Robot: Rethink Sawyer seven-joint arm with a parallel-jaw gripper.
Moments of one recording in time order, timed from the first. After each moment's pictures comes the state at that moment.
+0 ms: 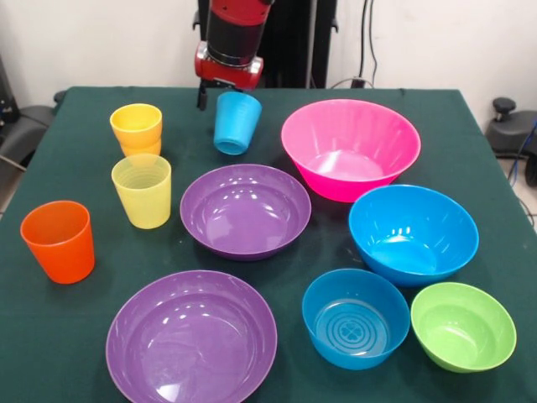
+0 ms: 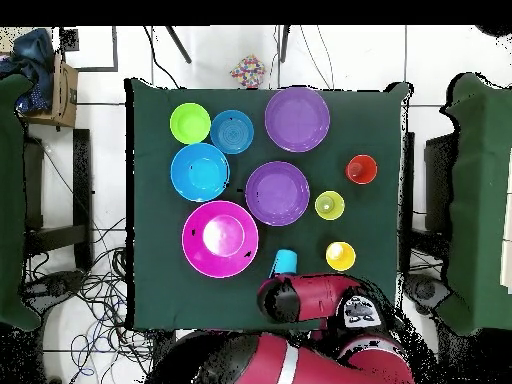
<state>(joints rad) -0.32 -0.48 -0.14 1.92 -0.55 0.18 2.07</state>
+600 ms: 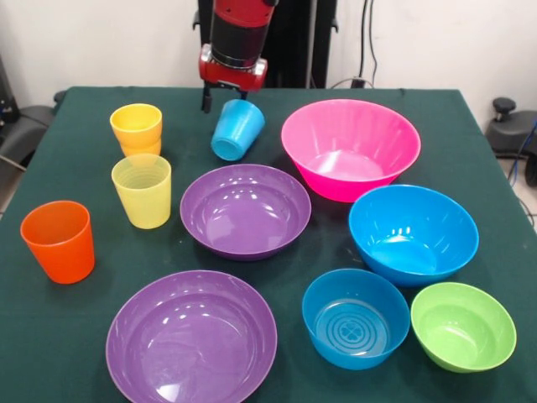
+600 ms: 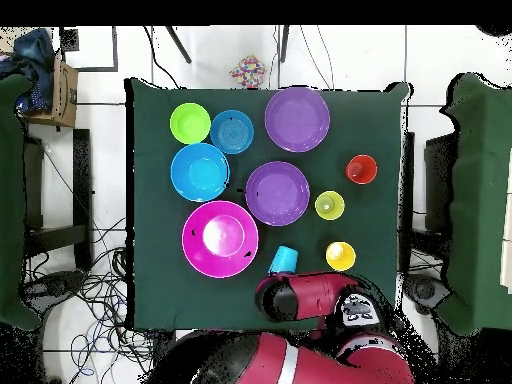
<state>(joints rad) -0.32 -0.48 -0.13 1.92 -0.55 0.18 2.07</state>
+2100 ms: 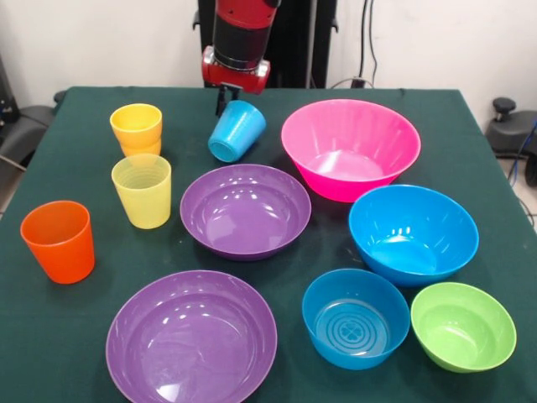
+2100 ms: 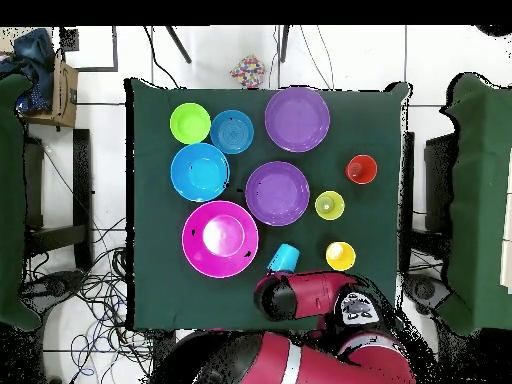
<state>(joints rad) -0.33 -0.48 -0.11 1.92 -0.56 0.18 2.07</state>
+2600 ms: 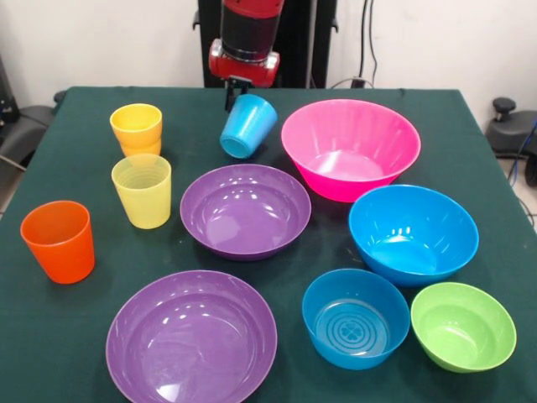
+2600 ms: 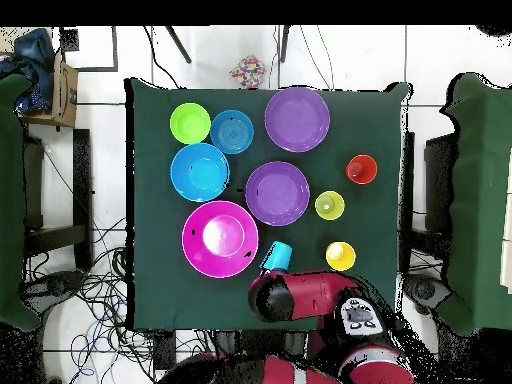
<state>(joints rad) -0.34 -0.56 -0.06 1.97 -0.53 0.20 2.07</state>
